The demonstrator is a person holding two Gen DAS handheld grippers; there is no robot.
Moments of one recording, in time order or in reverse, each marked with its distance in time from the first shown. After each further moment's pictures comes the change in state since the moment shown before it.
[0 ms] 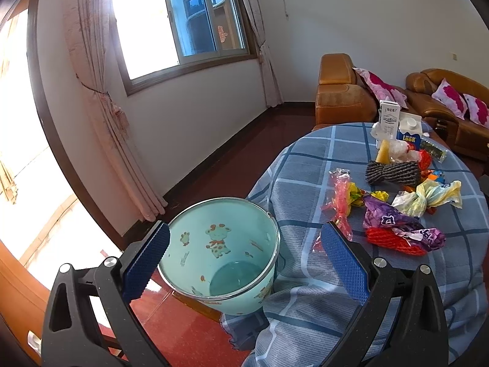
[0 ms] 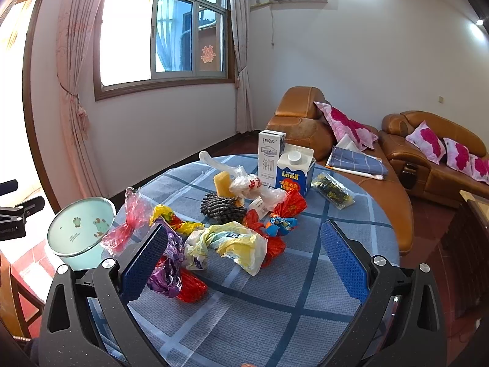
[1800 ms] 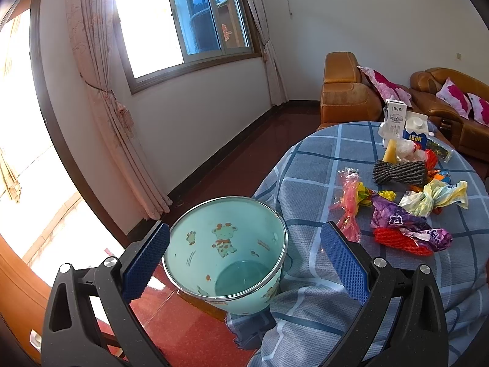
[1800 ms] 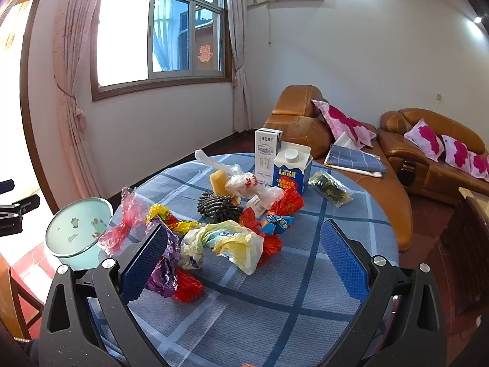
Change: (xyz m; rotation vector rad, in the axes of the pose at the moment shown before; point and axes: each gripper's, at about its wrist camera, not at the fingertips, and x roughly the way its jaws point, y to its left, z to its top) left arm 0.003 0.006 -0.001 -0.004 0.007 0.020; right arm 0.005 -0.006 -0.003 0.012 0.006 -0.015
